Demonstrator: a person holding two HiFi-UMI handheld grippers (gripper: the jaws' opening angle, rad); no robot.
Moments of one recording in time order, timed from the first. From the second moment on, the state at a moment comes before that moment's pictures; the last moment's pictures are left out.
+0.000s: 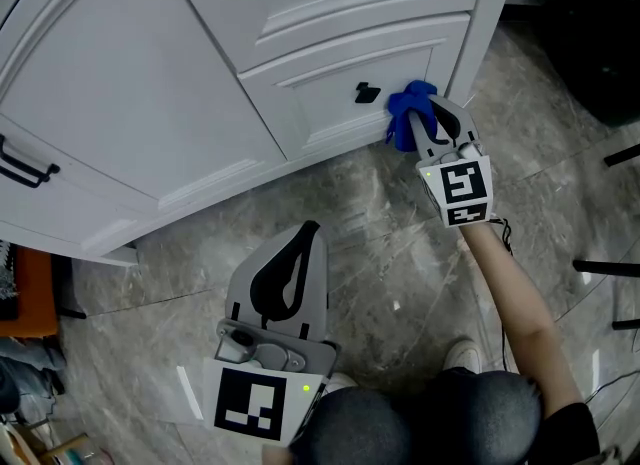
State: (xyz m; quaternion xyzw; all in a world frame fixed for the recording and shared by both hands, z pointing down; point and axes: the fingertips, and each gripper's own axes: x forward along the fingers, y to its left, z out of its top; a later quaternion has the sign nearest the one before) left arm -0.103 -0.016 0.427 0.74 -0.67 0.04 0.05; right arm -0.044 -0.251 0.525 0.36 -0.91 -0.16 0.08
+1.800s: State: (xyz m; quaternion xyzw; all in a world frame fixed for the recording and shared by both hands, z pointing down) left arm -0.043 -0.045 0.352 0.81 -0.58 0.06 -0.01; right arm 0.075 -0.270 0.259 0.43 -0.89 -0.16 -0.06
